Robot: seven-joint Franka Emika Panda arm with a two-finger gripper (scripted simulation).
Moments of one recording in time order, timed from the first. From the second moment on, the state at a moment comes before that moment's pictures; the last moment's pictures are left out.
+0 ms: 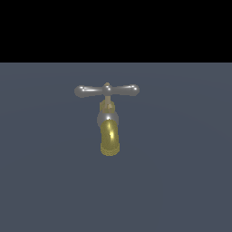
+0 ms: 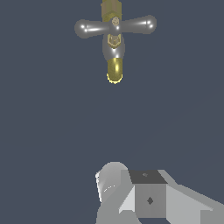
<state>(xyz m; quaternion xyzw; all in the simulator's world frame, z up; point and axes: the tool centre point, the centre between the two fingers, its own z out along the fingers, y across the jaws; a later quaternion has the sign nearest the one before) -0.257 0.013 0.462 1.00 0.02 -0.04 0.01</state>
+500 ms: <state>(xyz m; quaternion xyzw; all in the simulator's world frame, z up) -0.256 0.008 0.457 1.00 0.04 -0.04 0.01</state>
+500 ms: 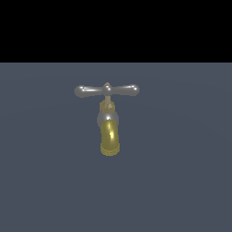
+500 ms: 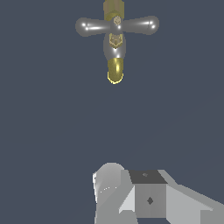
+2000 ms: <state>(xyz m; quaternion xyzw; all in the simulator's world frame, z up) -0.199 -0.066 0.357 0.94 0.33 -0.03 0.01</state>
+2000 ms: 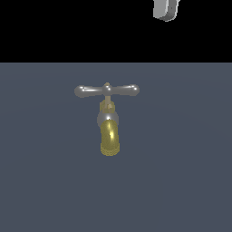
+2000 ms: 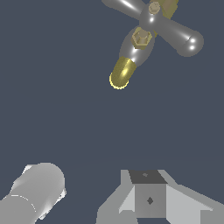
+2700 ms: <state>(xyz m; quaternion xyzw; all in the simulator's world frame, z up) -0.151 -0.088 0.303 0.88 0.48 -0.02 0.01</state>
